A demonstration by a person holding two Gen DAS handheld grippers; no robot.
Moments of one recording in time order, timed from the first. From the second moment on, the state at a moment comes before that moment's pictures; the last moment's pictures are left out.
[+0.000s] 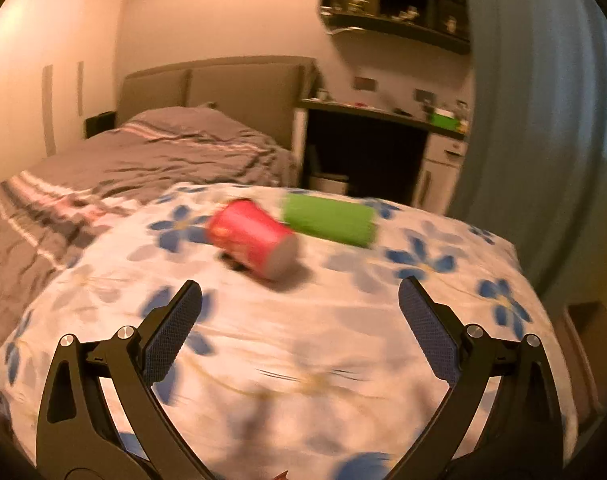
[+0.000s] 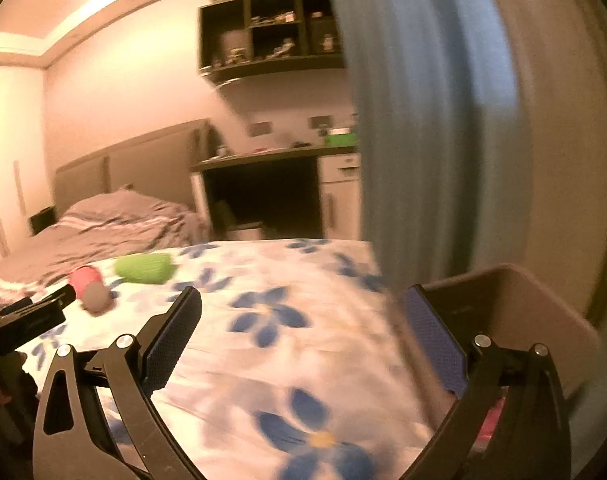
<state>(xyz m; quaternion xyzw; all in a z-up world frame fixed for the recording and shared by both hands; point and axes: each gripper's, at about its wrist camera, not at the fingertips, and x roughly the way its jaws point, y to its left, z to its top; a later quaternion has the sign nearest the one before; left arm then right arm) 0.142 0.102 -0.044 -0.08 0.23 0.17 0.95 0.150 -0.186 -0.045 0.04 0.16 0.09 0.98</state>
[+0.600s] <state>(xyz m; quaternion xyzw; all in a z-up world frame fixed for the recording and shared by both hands) 0.090 0.249 -0.035 -0.14 0.20 0.30 0.92 0.251 0.071 -0.059 -0.06 0.27 0.34 0.90</state>
